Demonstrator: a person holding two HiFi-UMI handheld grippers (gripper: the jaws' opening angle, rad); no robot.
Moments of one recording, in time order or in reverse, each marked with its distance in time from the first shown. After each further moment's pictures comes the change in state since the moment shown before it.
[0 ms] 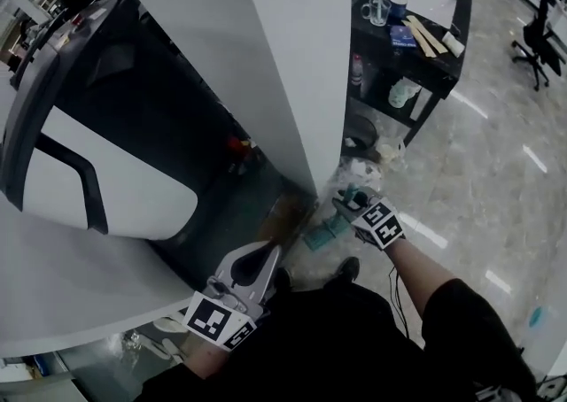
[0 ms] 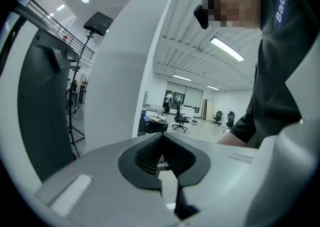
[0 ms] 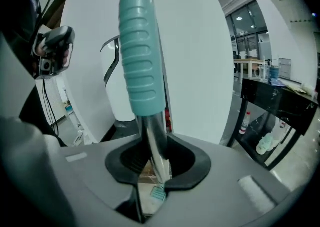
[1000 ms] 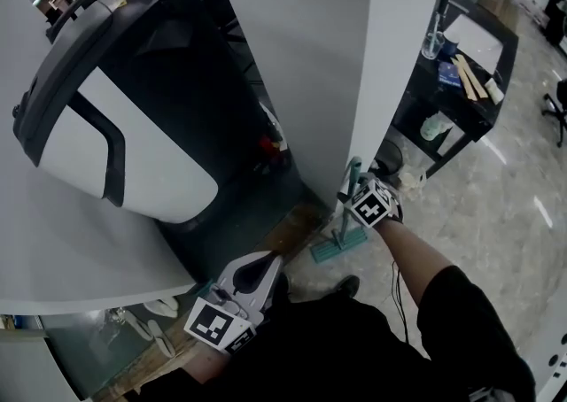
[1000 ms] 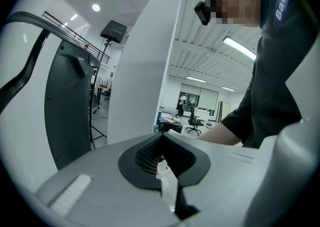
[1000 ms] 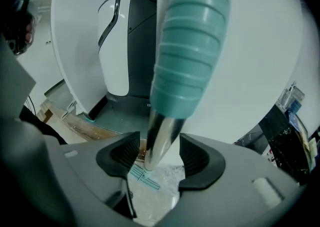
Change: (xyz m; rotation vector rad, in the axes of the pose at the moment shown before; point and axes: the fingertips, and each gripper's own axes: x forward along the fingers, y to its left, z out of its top) left arm -0.043 0.034 -0.002 -0.040 -0.021 0.184; right arm 0.092 -0.032 0.039 -0.262 0.317 -0.028
